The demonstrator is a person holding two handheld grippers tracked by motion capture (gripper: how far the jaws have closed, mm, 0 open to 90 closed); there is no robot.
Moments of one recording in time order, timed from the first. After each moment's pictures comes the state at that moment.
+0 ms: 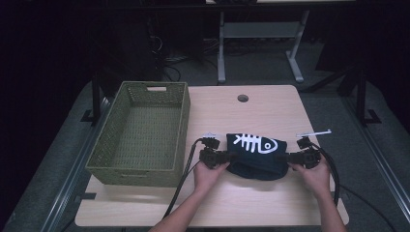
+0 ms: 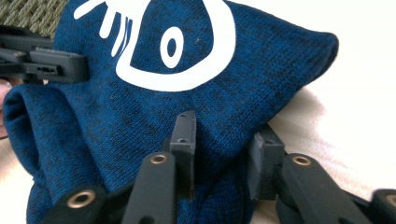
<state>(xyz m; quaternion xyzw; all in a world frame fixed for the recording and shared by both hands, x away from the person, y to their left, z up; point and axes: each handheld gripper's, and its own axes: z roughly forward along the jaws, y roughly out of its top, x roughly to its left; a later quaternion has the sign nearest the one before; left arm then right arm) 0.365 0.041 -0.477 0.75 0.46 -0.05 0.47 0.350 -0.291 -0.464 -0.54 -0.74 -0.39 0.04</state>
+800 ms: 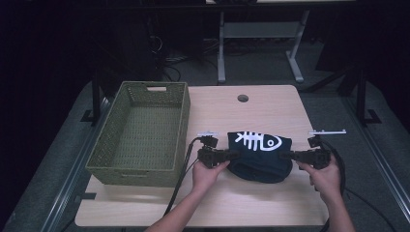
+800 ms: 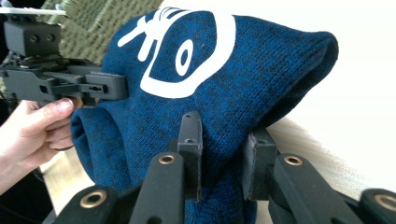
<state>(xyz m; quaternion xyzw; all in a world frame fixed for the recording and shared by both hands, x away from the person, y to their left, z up) 0.355 0.048 -0.453 0.73 0.44 -0.10 0.51 0.329 -0.304 -0.431 -0.53 -0.71 -0.46 0.07</state>
